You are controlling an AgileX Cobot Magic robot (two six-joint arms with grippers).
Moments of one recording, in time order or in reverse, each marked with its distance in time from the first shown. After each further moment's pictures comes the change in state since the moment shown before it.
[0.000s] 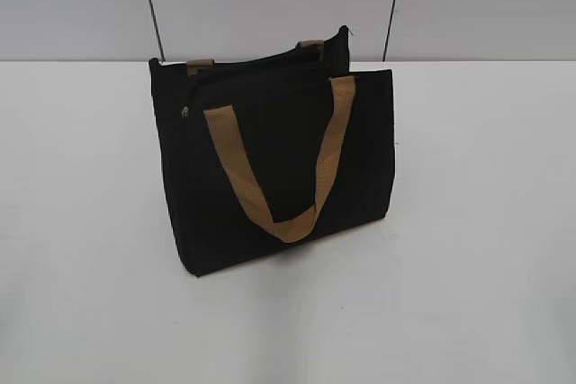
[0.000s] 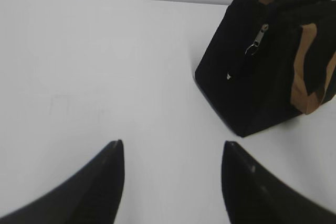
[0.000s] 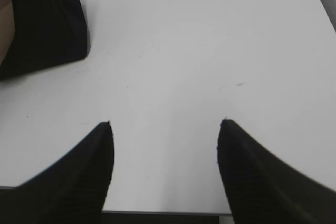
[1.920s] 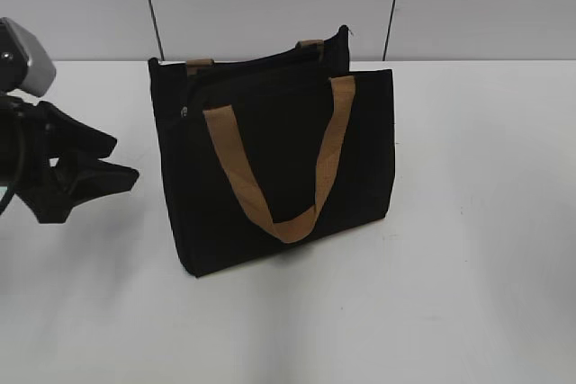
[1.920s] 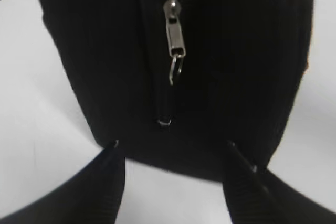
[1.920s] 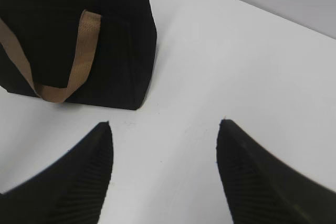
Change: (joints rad) left arm -0.011 1.437 -0.079 -1.287 -0.501 2.083; right arm 0.000 0.879 -0.504 0.333 -0.154 -0.561
